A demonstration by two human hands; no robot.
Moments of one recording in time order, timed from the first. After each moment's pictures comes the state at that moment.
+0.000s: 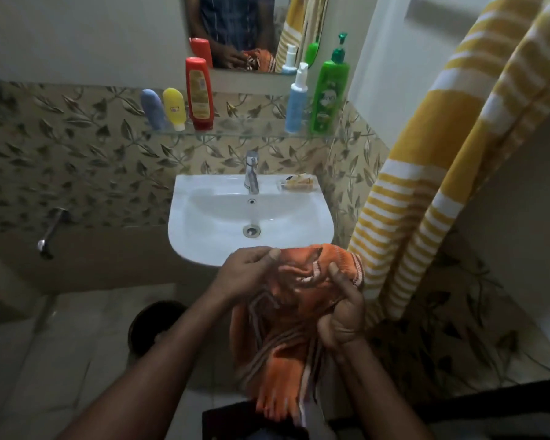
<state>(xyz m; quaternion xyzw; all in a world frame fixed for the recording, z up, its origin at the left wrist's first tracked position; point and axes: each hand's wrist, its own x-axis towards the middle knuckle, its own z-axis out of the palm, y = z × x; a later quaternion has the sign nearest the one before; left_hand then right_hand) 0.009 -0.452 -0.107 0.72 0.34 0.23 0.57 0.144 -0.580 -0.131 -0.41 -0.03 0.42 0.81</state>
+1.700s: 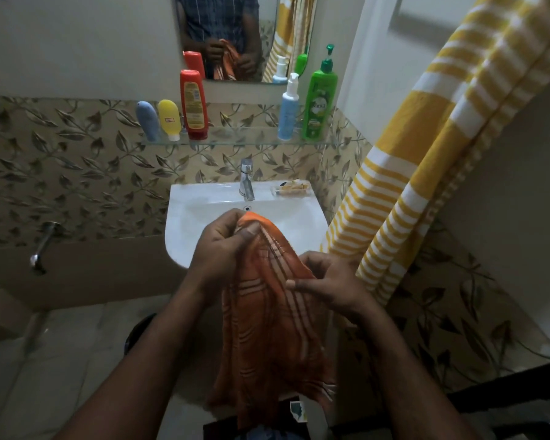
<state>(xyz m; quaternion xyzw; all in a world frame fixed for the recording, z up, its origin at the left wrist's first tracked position) -0.018 -0.448 -0.045 0.60 0.27 0.37 0.66 0.174 -0.576 -0.091 -0.58 -0.46 0.42 0.52</state>
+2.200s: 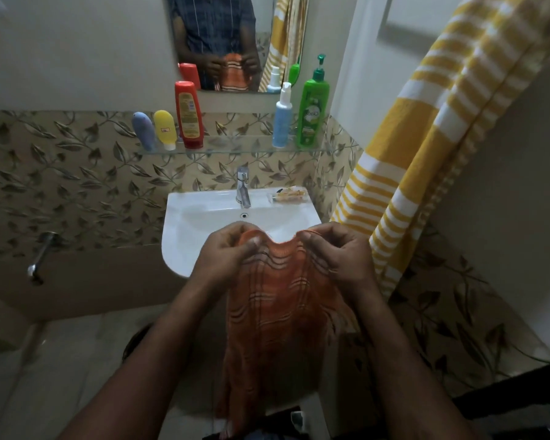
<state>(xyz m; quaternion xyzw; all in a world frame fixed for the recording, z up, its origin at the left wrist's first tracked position) -0.005 -0.452 -0.043 0.64 0.33 0.32 0.62 0.183 -0.568 -0.052 -0.61 -0.37 0.23 0.66</state>
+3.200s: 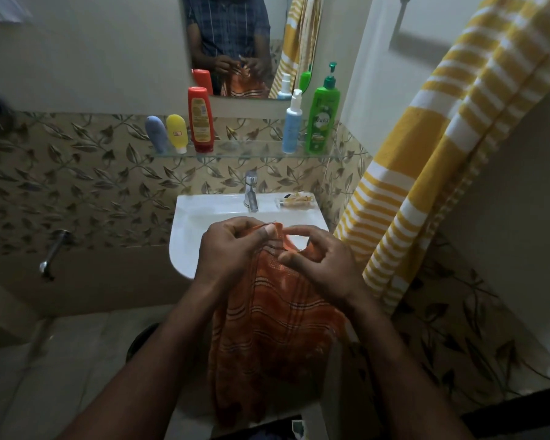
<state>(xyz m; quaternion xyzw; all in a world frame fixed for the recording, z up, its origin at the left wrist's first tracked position) 0.002 -0.452 -0.028 0.67 0.36 0.39 0.52 0.169 -0.559 -0.043 -0.70 -0.53 0.14 0.46</state>
